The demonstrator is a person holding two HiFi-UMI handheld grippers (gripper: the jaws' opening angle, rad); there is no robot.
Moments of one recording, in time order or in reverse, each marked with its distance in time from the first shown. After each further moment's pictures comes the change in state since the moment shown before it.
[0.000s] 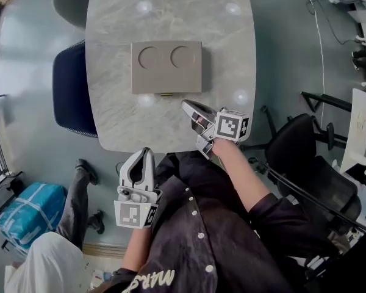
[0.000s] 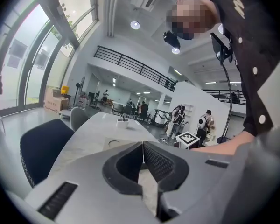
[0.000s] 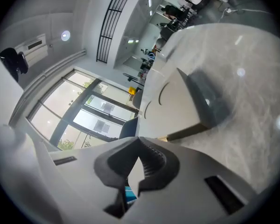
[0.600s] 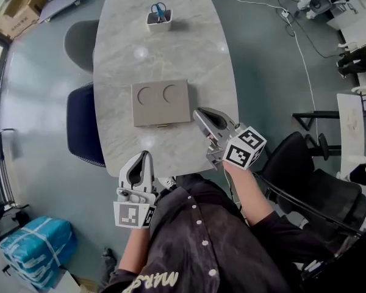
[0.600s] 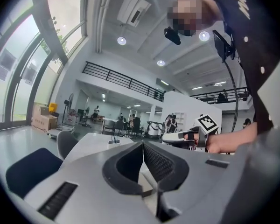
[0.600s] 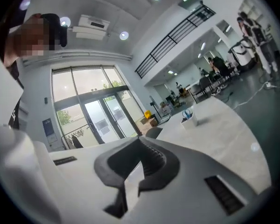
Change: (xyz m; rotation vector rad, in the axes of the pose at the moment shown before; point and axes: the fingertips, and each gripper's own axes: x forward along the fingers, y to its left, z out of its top) left arm 0.019 -0.022 0.086 0.112 -0.170 -0.094; right arm -0.089 0.143 0.112 -0.597 -0.294 0.023
